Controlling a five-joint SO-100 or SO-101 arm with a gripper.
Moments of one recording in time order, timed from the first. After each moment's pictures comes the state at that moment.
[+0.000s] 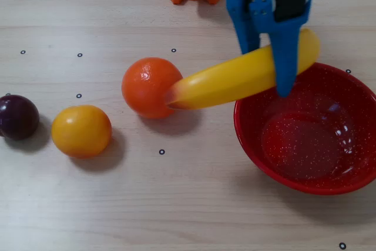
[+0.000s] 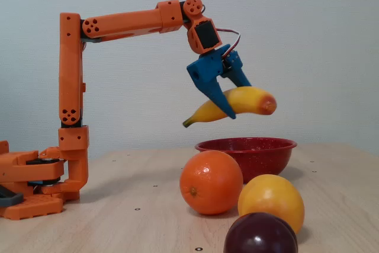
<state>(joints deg) -15.6 87.5 70.1 77.3 -9.9</state>
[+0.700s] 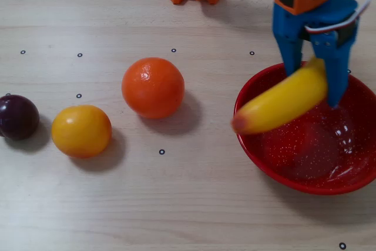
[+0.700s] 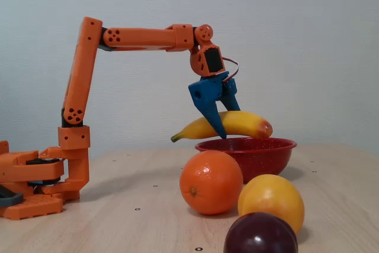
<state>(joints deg) -26.2 74.5 63.9 77.8 -11.6</state>
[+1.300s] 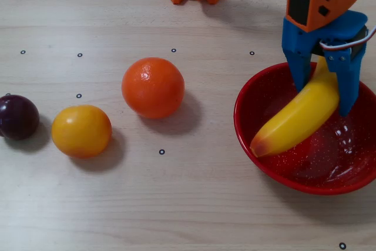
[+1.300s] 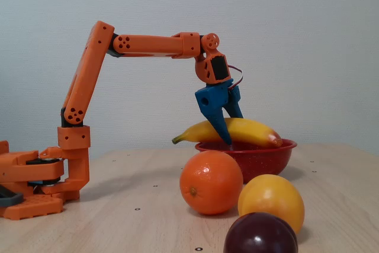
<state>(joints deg) -27.2 68.6 60.1 76.5 -16.3</state>
